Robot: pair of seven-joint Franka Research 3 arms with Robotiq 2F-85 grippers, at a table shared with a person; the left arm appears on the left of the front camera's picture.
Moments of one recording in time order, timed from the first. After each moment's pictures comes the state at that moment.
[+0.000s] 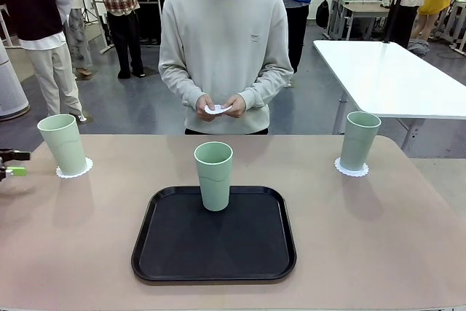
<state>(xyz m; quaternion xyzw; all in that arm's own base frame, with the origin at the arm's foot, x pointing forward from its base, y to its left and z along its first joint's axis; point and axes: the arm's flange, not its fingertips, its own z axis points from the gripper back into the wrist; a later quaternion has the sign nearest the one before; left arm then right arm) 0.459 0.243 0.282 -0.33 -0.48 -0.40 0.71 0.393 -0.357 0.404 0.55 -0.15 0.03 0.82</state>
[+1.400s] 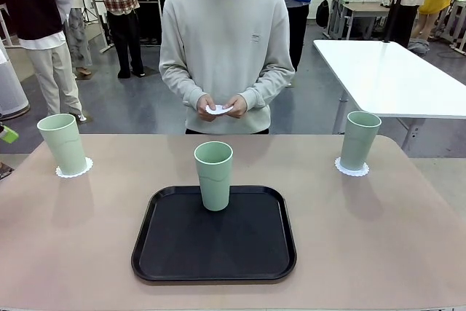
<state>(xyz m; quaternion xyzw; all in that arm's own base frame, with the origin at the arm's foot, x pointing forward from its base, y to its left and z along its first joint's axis) 0.368 0.067 0.509 -0.01 -0.24 -0.37 0.90 0.394 -0.357 0.404 0.55 -0.15 0.03 0.82</state>
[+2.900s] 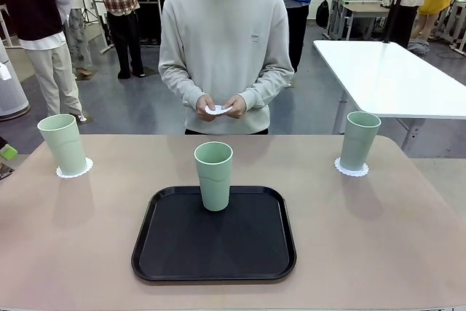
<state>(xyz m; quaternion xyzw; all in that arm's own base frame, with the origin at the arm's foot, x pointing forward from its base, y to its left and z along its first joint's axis) 0.357 0.066 0.486 -0.01 -0.19 -0.27 0.94 0.394 -0.357 0.404 0.55 -0.15 0.03 0.82</state>
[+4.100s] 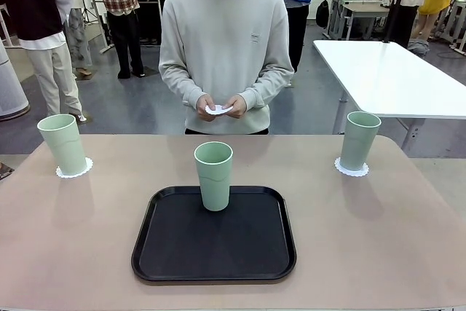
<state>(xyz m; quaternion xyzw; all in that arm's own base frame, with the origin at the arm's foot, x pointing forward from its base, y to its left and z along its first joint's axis) 0.338 0.175 0.460 -0.33 -0.15 -0.09 0.93 0.394 -0.357 0.404 0.55 -0.15 0.03 0.82</state>
